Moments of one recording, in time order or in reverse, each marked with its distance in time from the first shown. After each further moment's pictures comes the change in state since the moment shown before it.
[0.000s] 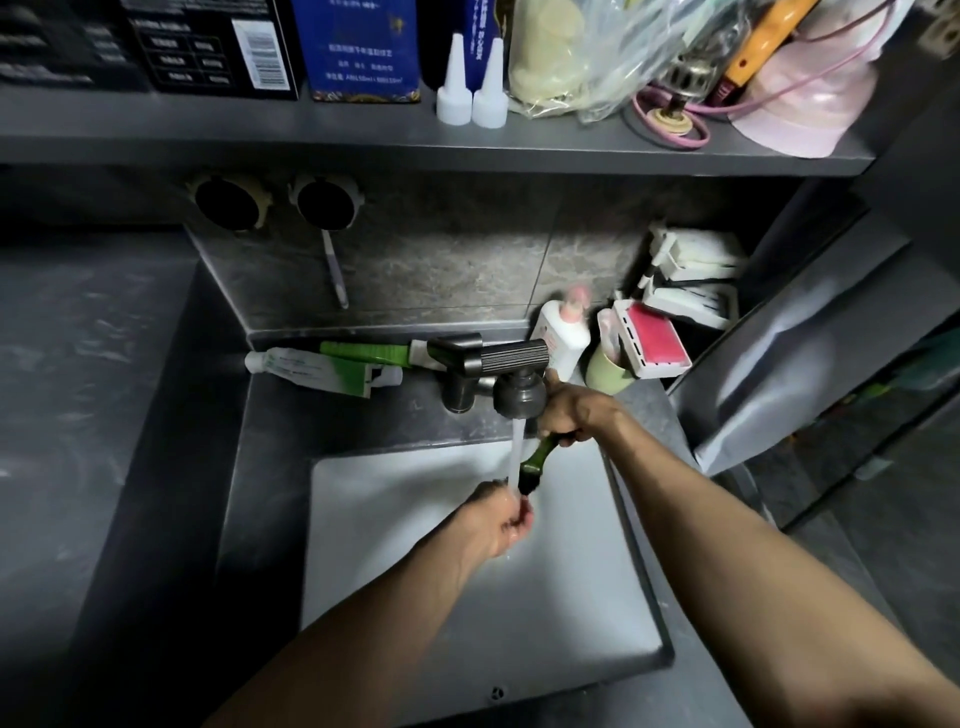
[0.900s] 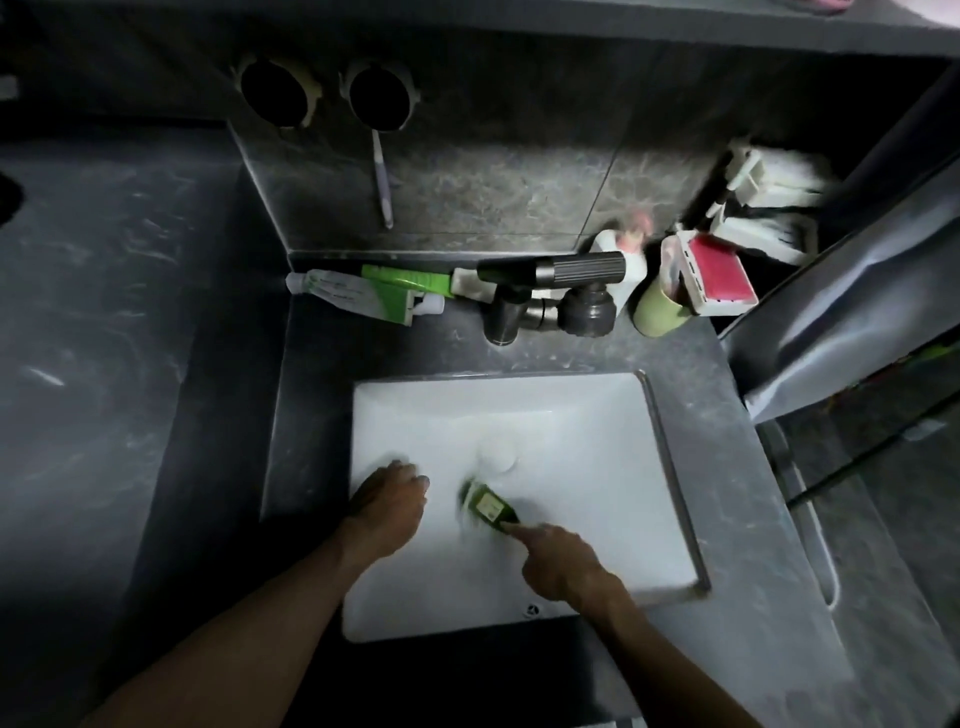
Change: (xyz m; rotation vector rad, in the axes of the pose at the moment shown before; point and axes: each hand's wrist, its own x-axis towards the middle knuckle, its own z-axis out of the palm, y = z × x) left_hand 0.036 -0.056 -0.218 1.874 0.193 0.706; right_hand -0.050 0.046 0.255 -0.192 -0.120 -0.115
